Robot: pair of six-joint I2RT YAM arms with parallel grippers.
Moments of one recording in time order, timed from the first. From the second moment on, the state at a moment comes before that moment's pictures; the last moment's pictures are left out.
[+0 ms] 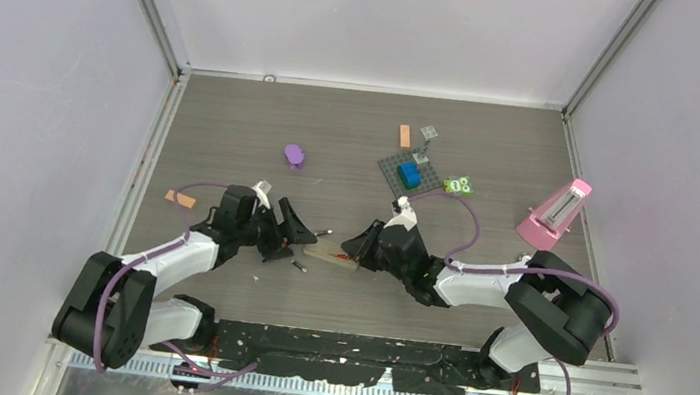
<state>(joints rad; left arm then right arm) -0.31 1.20 0.38 0.05 0.48 -0.89 0.95 1.51 0.51 0.49 0.18 1.08</state>
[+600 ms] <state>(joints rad) -0.31 1.20 0.38 0.05 0.48 -0.89 0.95 1.54 0.54 0.45 0.17 1.11</state>
